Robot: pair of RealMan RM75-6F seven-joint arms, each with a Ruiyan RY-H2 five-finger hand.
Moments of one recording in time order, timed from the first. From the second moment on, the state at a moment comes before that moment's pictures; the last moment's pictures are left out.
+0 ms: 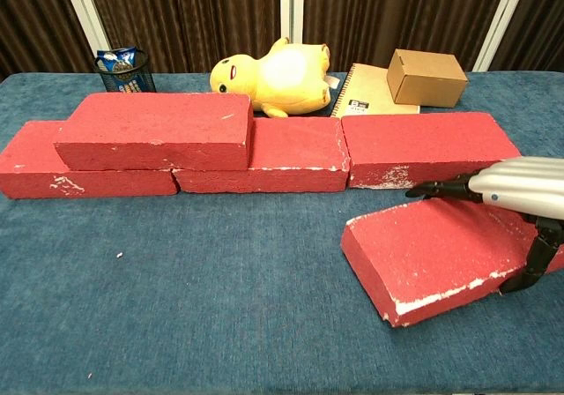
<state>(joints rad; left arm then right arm) -0.13 -1.17 0.06 -1.63 1.45 1.41 -0.04 0.61 -1.29 -0.07 -1.55 -1.57 0.82 -0.04</state>
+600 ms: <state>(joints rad) -0.13 -1.18 0.05 -1.58 1.46 1.37 -0.11 0.71 -1.19 0.13 -1.62 -1.32 0.83 -0.08</state>
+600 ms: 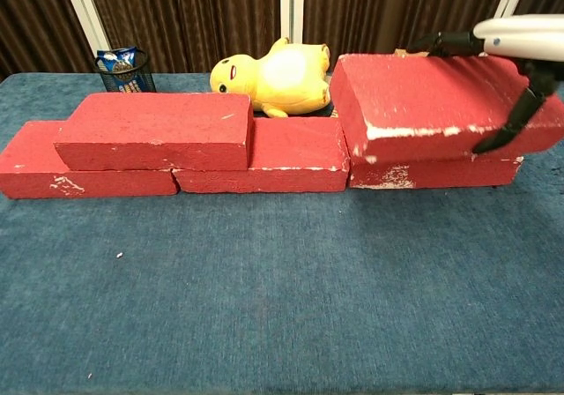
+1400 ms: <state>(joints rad) -0.12 -1.21 0.04 -1.51 1.52 1.38 -0.20 1.11 -1.43 0.14 -1.49 -0.52 0.68 -0.53</state>
